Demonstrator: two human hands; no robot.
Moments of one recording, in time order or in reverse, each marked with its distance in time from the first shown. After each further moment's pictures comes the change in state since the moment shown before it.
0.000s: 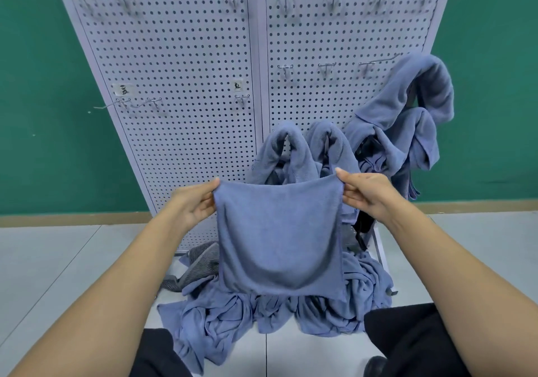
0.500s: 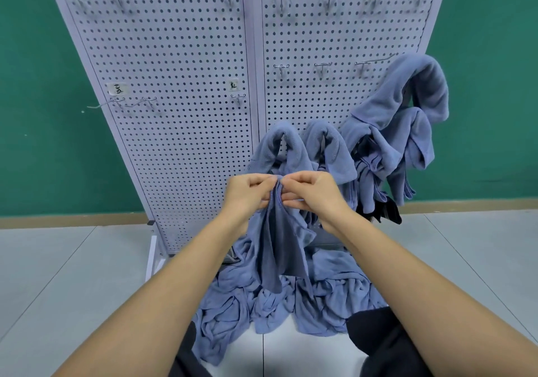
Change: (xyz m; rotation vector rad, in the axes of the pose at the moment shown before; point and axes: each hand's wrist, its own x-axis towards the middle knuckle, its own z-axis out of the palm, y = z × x) left_hand -0.049 -0.020 0.090 0.303 -0.171 0.348; right_hand -0.043 0.010 0.078 -0.129 -0.190 -0.240
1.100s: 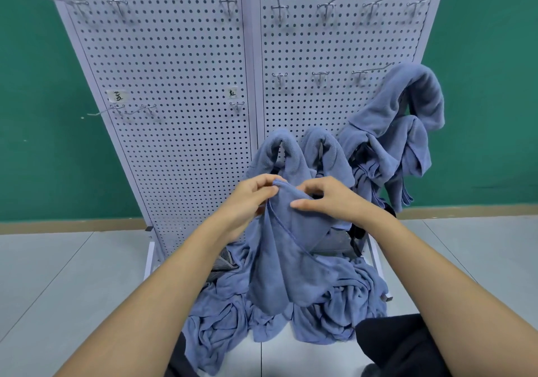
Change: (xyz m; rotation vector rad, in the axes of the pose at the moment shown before) left_hand 0.009 -0.001 -0.008 -0.012 -0.340 0.028; right_hand 0.026 0.003 -0.053 -0.707 -0.307 -0.232
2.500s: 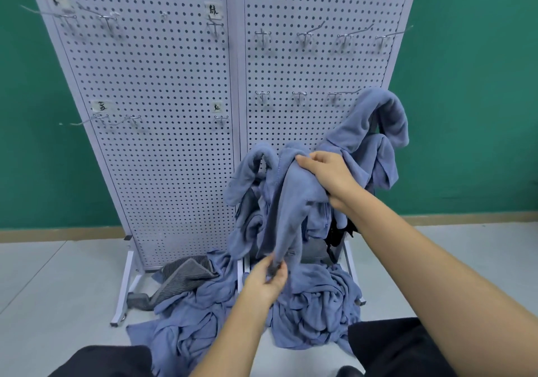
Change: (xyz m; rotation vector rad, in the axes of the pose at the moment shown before) left_hand -0.017 -0.102 0.083 -1.464 0.458 -0.647; right_hand 0.001 -0.045 -0.043 0.496 0.461 0.184
